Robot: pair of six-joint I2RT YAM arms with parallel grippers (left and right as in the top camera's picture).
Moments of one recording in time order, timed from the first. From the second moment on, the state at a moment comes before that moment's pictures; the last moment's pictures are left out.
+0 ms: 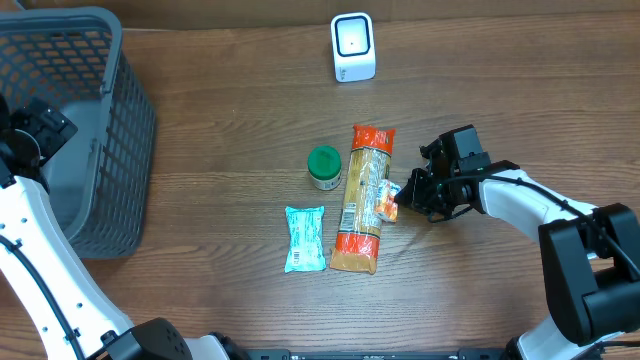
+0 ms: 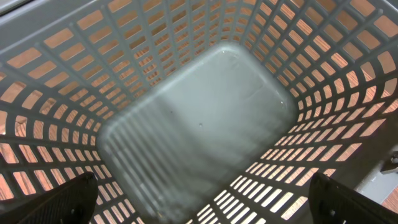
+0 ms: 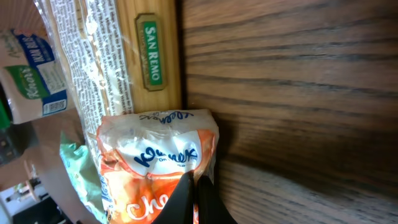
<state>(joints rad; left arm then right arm) 0.62 1.55 1.78 -1.08 -0.14 -0.26 0.28 1.79 0.91 -0.33 -0.59 0.56</state>
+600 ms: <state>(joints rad) 0.62 1.55 1.78 -1.08 -0.14 -0.26 -0.13 1.73 0.91 -0.58 -1.35 0.19</state>
